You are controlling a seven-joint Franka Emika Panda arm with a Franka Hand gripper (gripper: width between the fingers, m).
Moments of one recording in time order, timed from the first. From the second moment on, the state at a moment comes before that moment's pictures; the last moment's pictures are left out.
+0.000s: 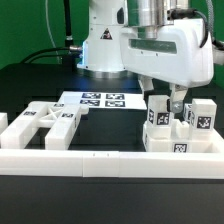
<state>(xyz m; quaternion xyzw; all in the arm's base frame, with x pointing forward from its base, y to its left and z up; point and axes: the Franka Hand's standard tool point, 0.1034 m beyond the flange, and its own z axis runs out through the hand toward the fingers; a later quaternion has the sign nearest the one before) 0.605 0.054 0.080 -0.84 0.54 0.00 0.06</state>
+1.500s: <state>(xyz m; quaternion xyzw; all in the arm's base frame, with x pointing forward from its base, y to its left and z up) 0.607 0.051 0.077 -1.00 0.00 -0.03 0.03</state>
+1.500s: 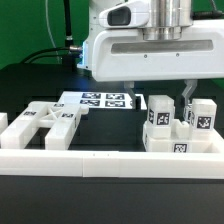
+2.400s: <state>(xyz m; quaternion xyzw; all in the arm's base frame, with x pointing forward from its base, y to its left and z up) 0.606 0.053 0.076 -0.97 0.22 -0.02 0.04</state>
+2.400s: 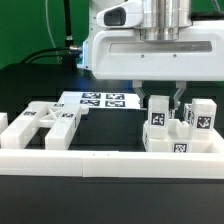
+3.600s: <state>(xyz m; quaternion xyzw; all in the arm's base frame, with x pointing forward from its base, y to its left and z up) 0.603 0.055 0.074 -0.88 0.47 0.00 0.04</state>
